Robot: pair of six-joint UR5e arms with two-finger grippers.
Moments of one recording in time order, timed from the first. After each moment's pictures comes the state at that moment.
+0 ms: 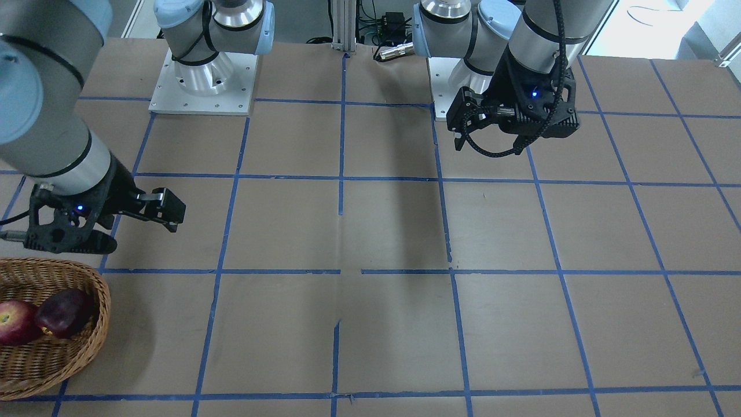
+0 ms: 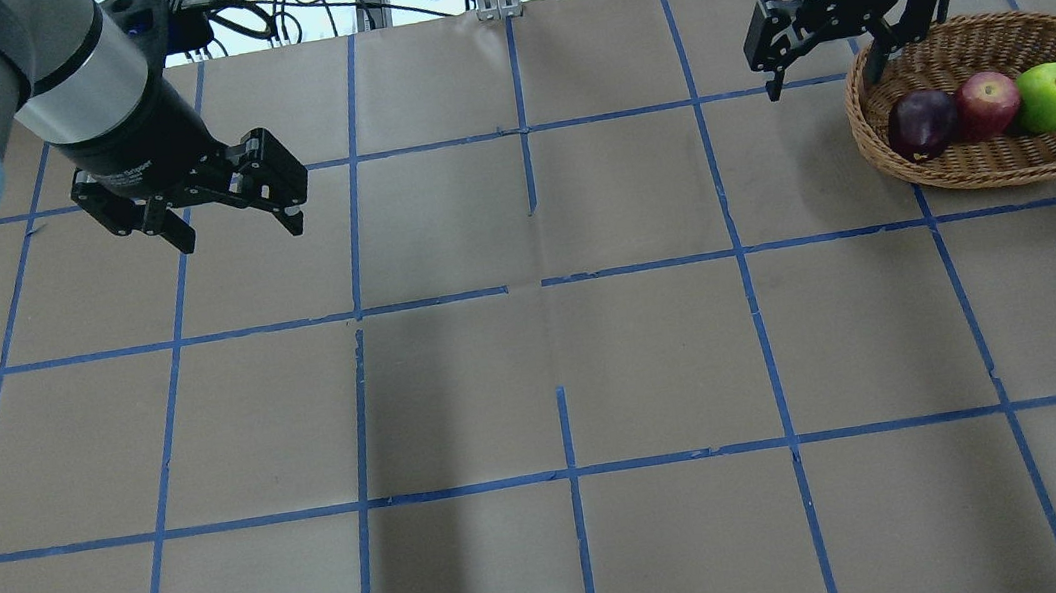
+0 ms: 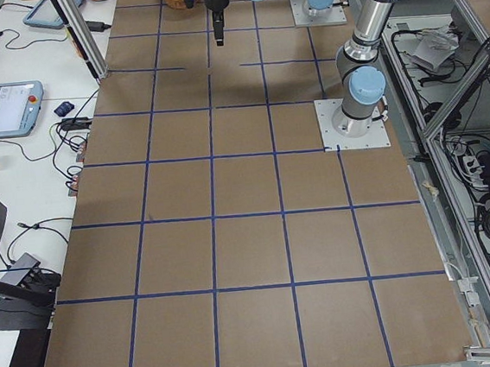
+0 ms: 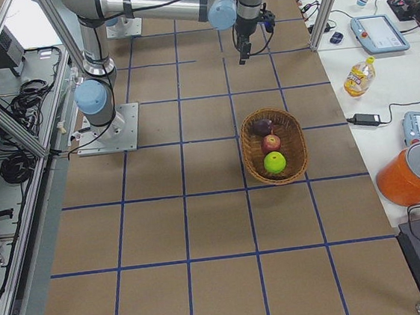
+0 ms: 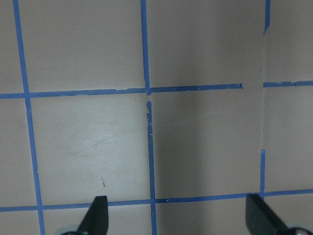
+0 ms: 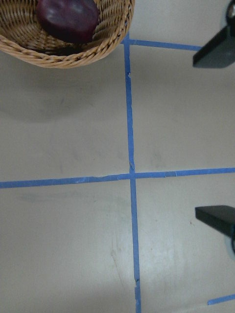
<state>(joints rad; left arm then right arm) -1.58 -1.55 -1.60 -1.55 1.53 0.01 1.53 -1.35 1.45 -1.60 -1.60 0.00</state>
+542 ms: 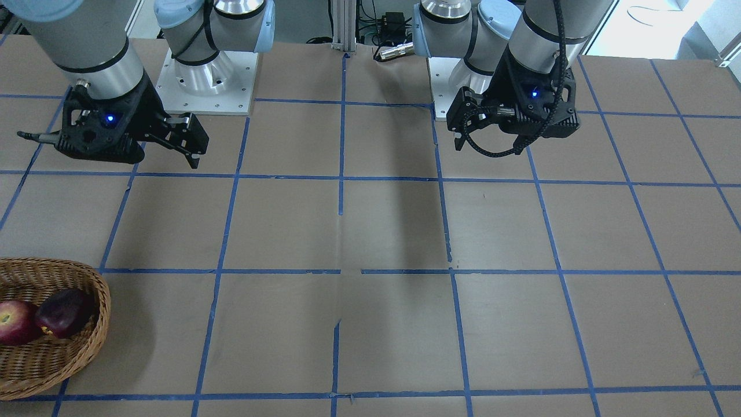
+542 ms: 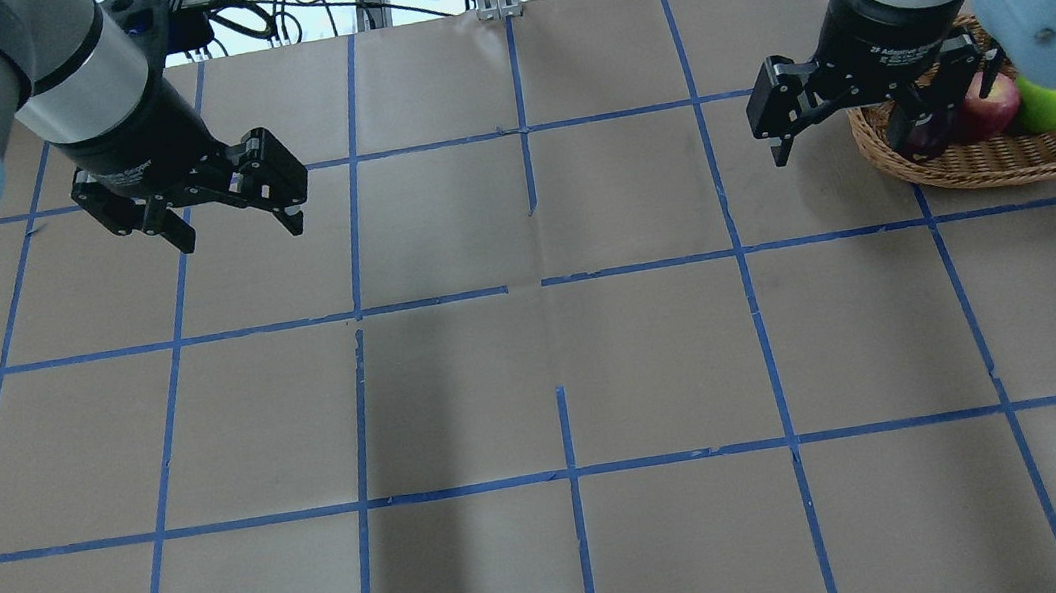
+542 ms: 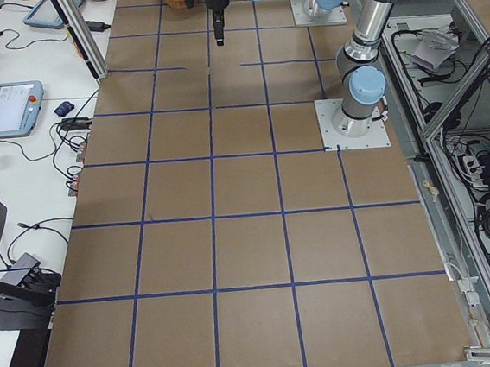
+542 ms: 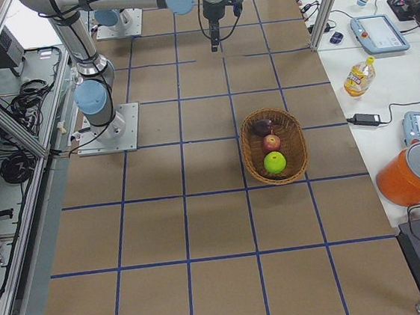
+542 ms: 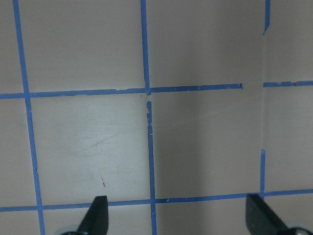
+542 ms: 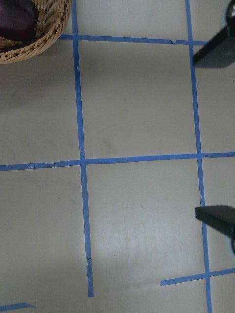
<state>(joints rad) -1.58 -1.55 -1.60 -1.55 1.53 0.01 1.55 -1.59 1.64 -1.59 -1.60 0.03</state>
